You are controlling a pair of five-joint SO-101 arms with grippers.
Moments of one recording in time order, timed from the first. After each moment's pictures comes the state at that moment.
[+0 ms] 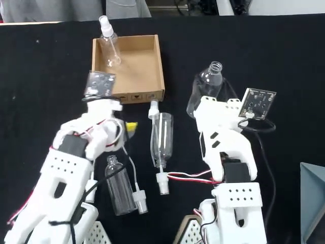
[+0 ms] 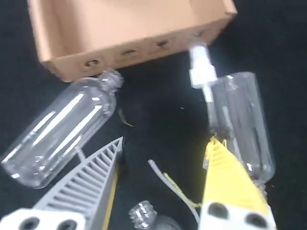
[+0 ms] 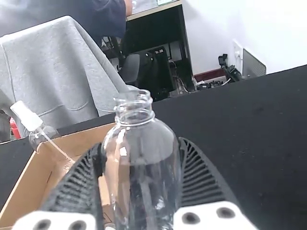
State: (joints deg) left arm 10.6 -47.0 52.4 51.8 0.7; right arm -2.2 -65.9 72.7 13.3 -14.0
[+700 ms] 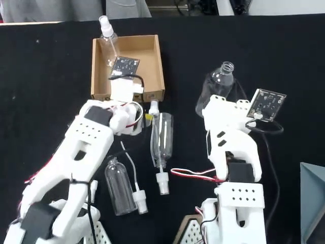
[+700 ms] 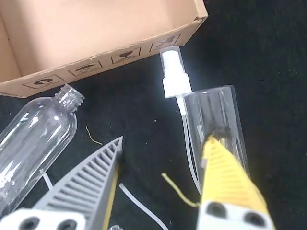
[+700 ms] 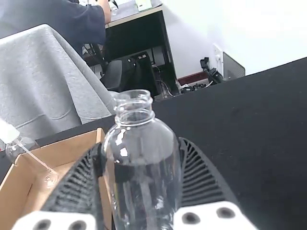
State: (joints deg) left arm 16.5 -22.2 34.9 51.8 5.1; right arm 2.3 -65.9 72.7 13.3 -14.0
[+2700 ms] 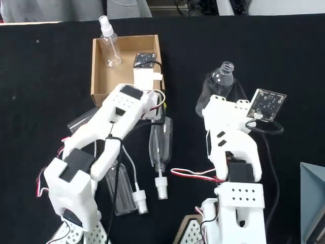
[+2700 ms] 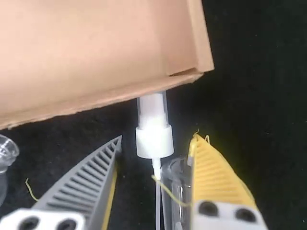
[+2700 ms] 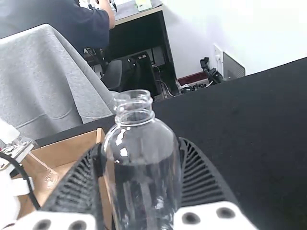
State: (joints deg) left arm 20.2 13.9 9.6 48.5 14.9; right arm 2.3 -65.9 72.7 13.3 -14.0
